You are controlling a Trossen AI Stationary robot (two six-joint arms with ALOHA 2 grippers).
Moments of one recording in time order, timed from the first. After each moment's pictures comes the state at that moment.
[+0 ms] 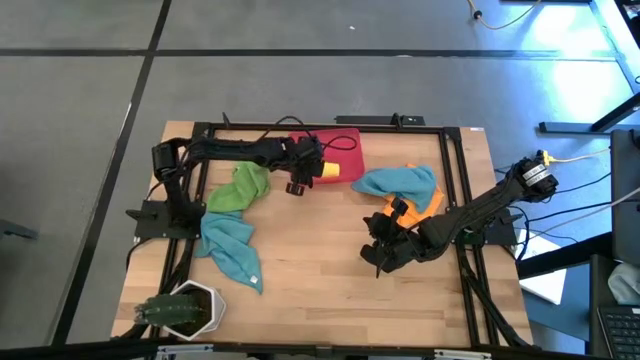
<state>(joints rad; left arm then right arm) 0.32 1.81 1.28 -0.55 -0.19 0.63 0.47 1.49 0.94 -0.55 0.85 0.73</state>
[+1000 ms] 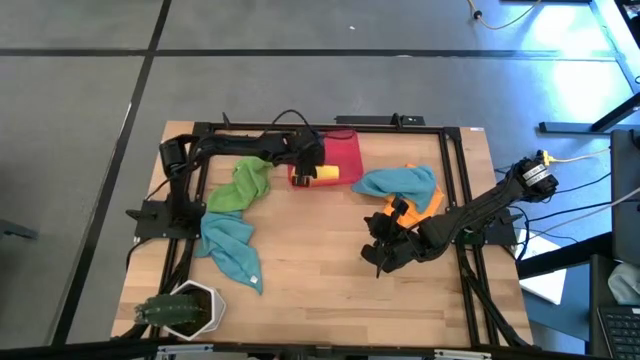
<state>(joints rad) 0.39 1.89 1.28 -0.43 -0.20 0.56 0.47 1.49 0.94 -0.57 0.85 0.72</state>
